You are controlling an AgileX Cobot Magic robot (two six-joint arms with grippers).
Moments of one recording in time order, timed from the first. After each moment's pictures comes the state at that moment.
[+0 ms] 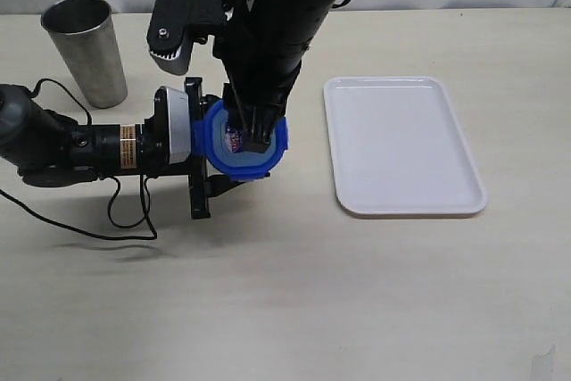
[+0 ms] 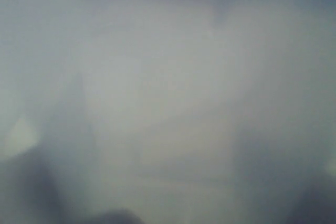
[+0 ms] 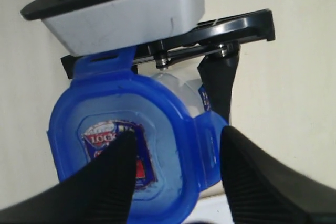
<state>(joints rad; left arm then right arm) -0.25 2.27 -0.92 1.19 -1.24 0.25 0.75 1.87 -1.60 0.00 0.99 -0.76</state>
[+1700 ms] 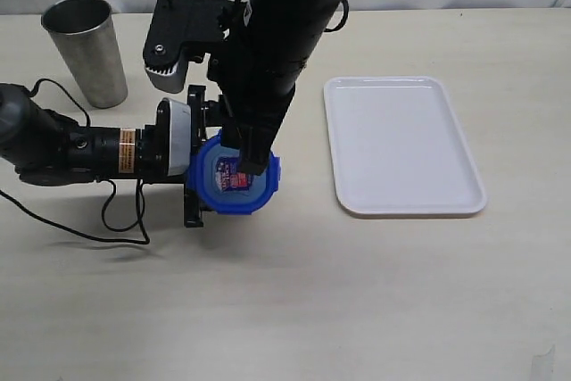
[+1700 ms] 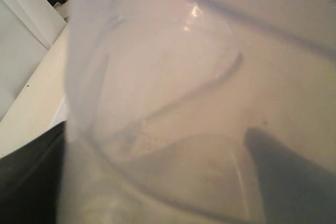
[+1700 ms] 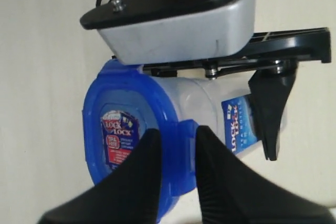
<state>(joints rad) -0.25 2.27 -0.92 1.25 -1.20 0.29 0.75 1.92 -1.57 0.13 1.06 -0.83</state>
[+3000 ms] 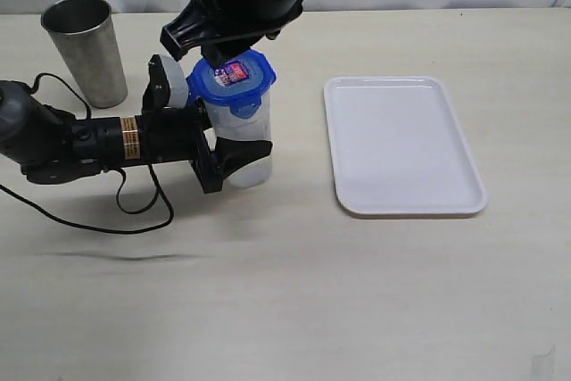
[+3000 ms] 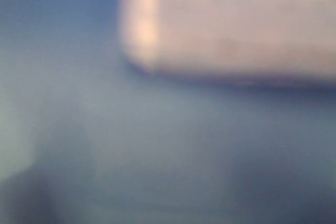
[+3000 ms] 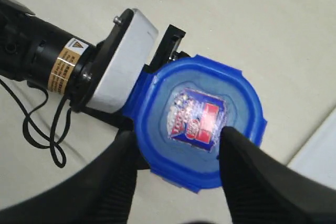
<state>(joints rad) -0.25 2.25 -0.92 1.07 -1.18 -0.36 0.74 1.86 -1.75 -0.01 1.03 0.00</state>
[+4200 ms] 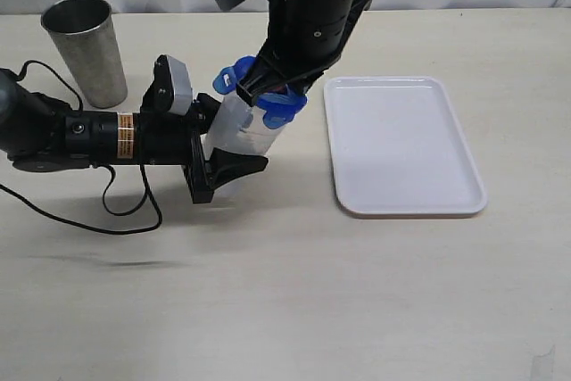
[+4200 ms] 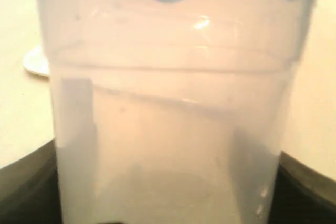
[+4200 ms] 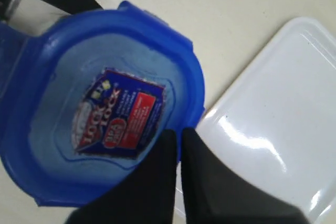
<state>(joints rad) -0.25 2.18 -0.91 1.21 -1.09 -0.39 0.67 1.96 -1.70 -0.17 1.14 -0.01</state>
